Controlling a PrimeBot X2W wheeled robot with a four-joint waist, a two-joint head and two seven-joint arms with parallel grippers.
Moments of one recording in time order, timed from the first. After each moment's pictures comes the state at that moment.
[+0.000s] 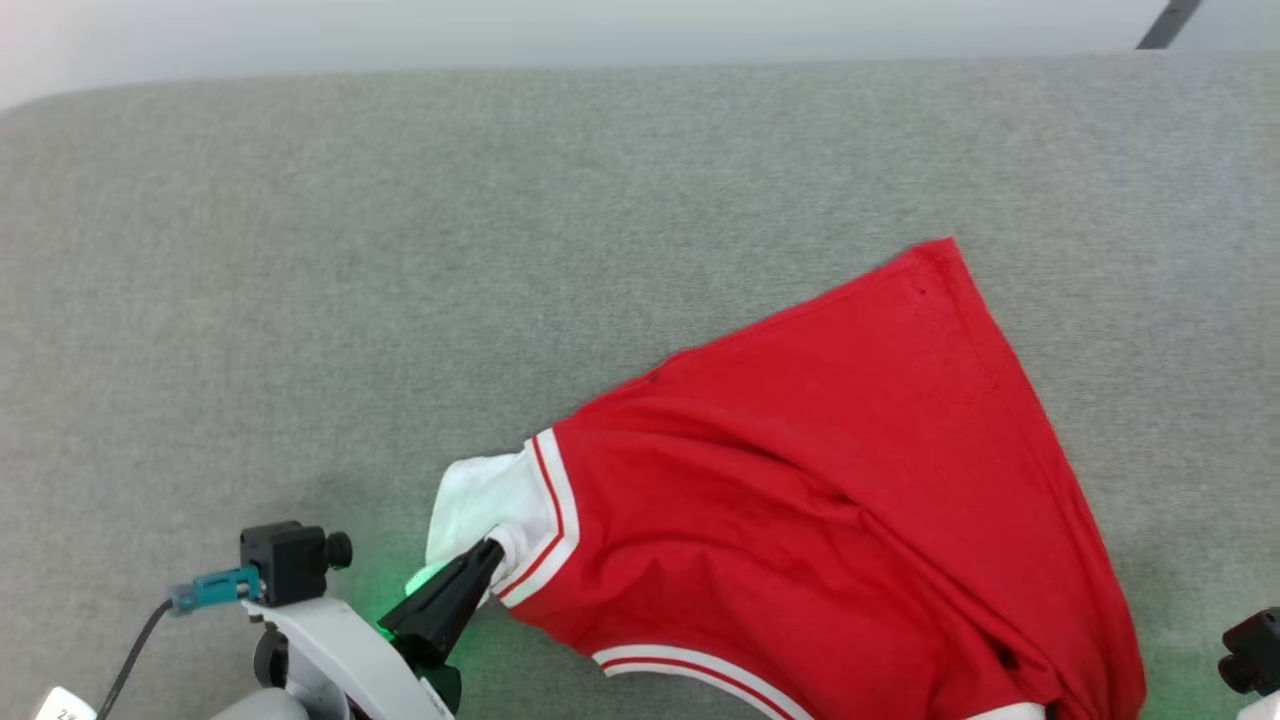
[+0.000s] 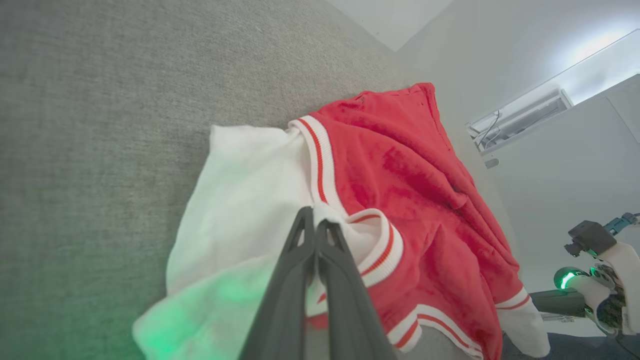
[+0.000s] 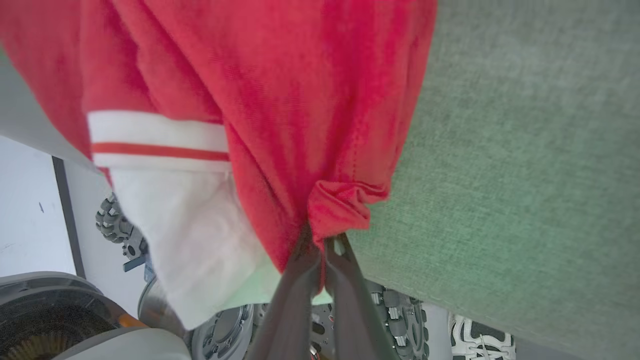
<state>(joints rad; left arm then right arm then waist) -0.38 0.73 -0.91 0.10 -1.35 -0.09 -0.25 0.20 -0.68 0.12 -0.20 0.95 0.13 0.85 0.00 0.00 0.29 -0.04</state>
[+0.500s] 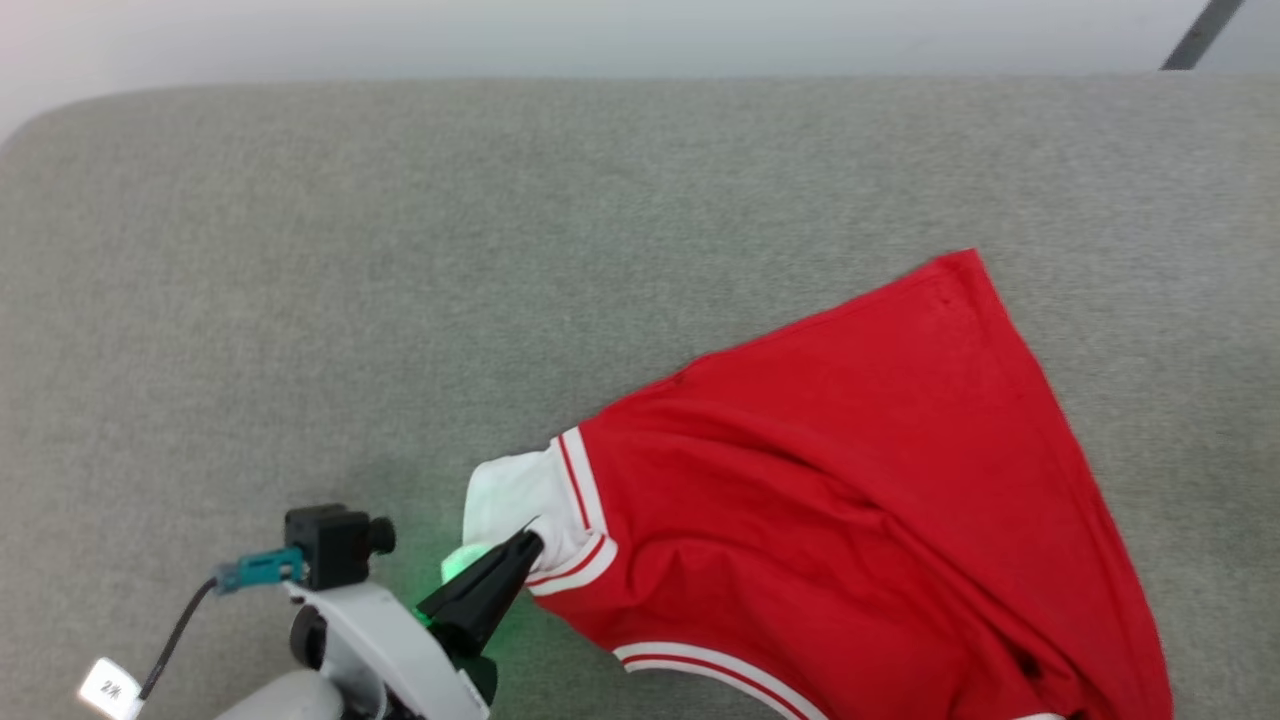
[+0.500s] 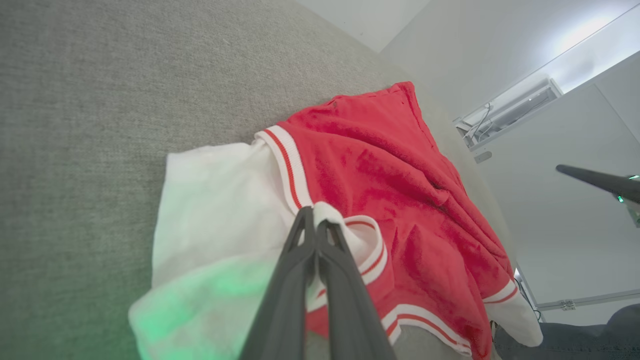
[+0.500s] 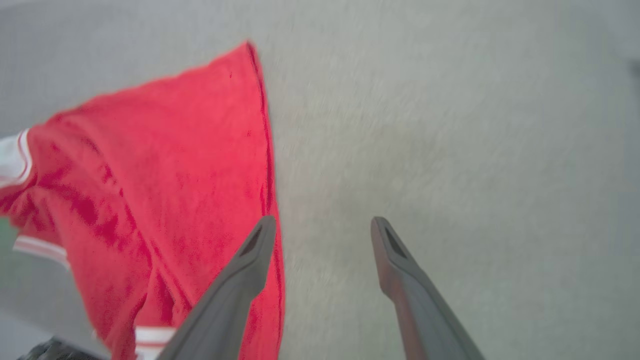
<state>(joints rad) -0.41 0.70 -0.94 0.10 -1.31 -0.09 -0.23 0.12 -0.71 -0.27 -0.36 0.91 0.13 0.79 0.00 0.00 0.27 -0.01</state>
